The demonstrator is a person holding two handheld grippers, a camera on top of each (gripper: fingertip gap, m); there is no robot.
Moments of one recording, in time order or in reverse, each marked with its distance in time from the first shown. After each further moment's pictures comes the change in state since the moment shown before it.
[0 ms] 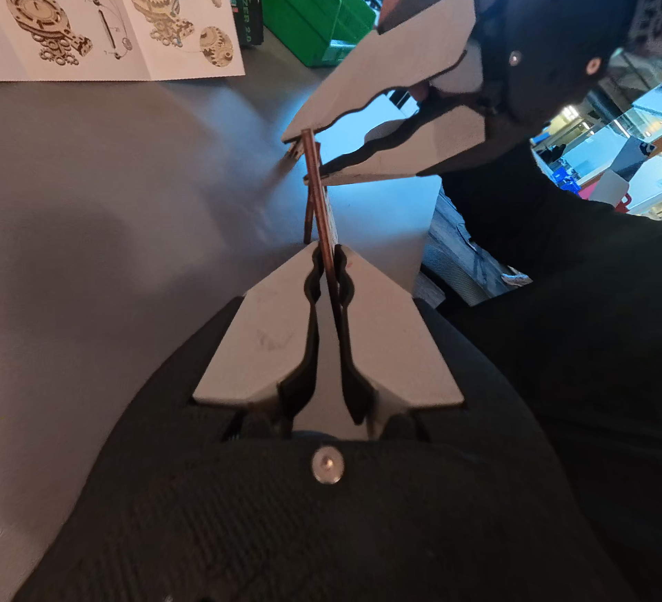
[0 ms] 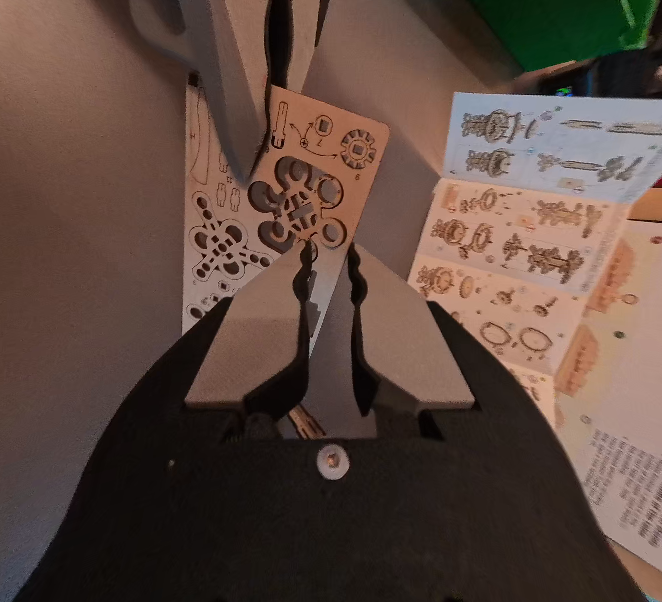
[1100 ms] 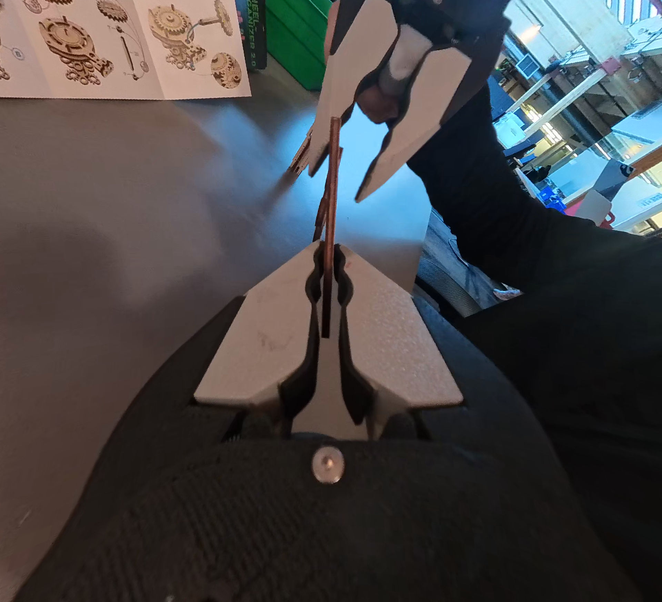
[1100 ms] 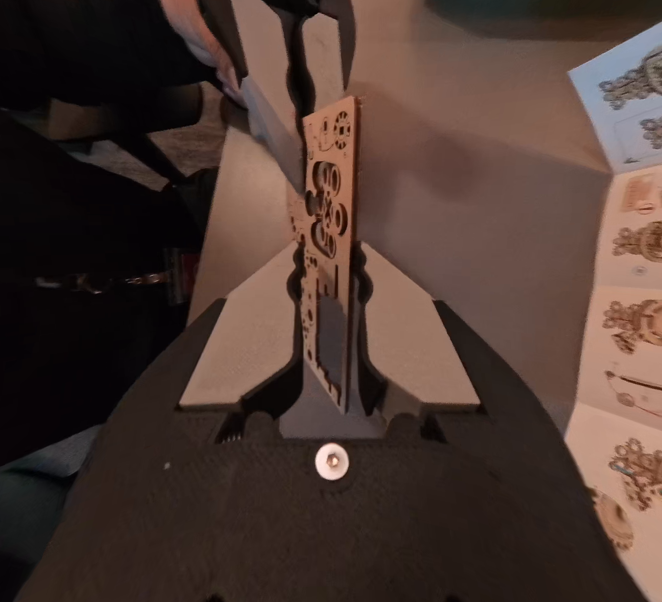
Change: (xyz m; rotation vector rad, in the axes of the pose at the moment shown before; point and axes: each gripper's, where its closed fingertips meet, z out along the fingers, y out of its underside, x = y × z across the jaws) left arm -0.003 -0.008 -0.009 0.055 0.016 -0.014; right arm -0.017 -0.012 -0.017 0.323 -0.581 0.446
